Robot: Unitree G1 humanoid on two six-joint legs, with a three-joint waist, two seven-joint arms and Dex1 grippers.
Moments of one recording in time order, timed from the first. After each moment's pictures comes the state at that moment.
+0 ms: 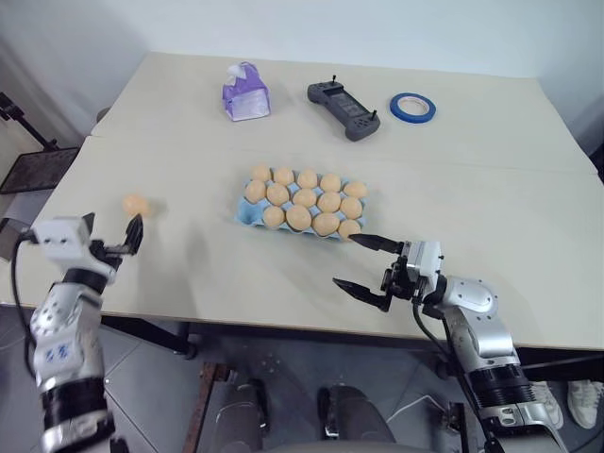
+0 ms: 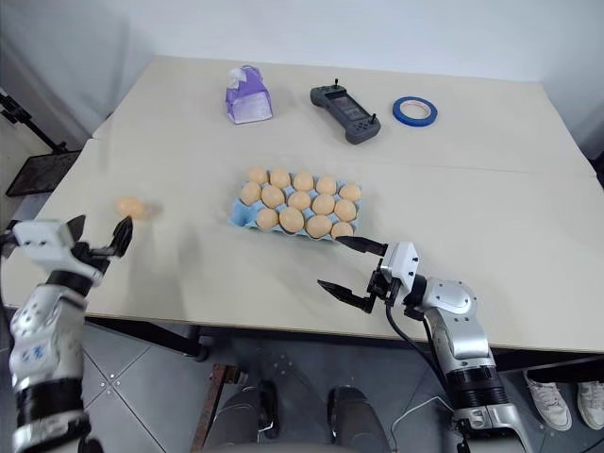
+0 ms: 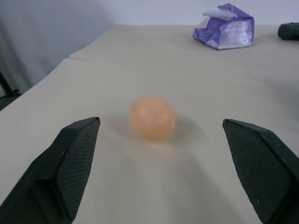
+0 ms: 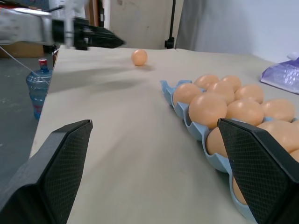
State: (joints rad) left arm -0.32 0.48 0.47 0.27 -0.30 0.10 -0.28; right arm -0.27 -0.39 0.04 0.11 0.40 -0.19 1.11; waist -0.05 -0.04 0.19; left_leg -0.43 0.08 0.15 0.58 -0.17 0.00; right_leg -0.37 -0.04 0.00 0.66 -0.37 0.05
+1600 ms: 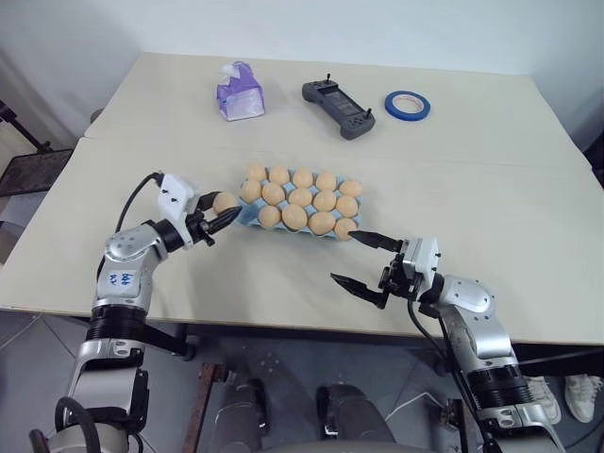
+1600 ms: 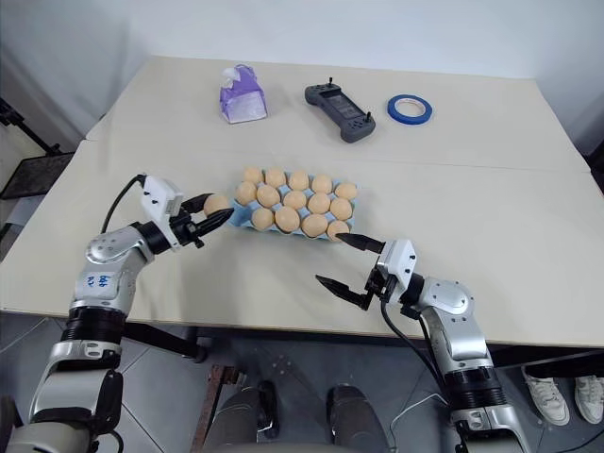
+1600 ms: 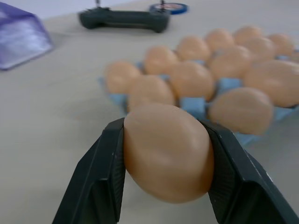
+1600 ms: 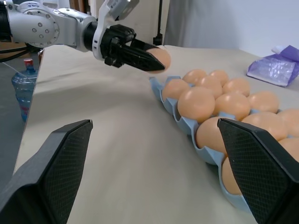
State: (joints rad) left arm -0.62 0.50 0.10 0.49 -0.24 0.04 -0.77; right arm -0.26 -0.38 0.04 0.08 0.38 -0.17 1.05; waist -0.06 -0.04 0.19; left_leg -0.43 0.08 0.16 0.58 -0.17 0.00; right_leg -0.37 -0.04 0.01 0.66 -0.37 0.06
